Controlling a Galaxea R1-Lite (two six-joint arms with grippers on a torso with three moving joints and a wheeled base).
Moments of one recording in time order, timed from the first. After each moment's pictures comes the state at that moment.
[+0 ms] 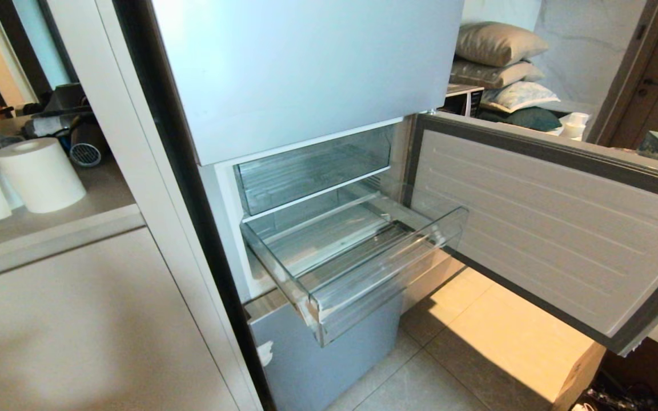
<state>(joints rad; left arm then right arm) 0.00 0.00 -0.03 0.06 0.00 0.02 -1.19 2.40 -0.94 -1.33 0.10 0.09</state>
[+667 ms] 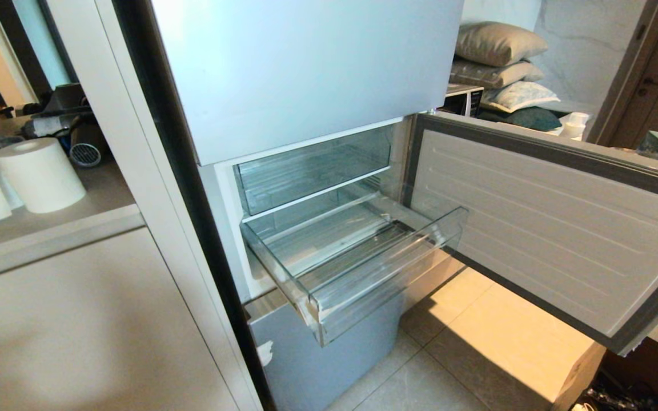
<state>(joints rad) 0.00 0.00 -0.03 0.06 0.00 0.02 -1.25 2.50 -1.05 -1.32 0.13 0.09</state>
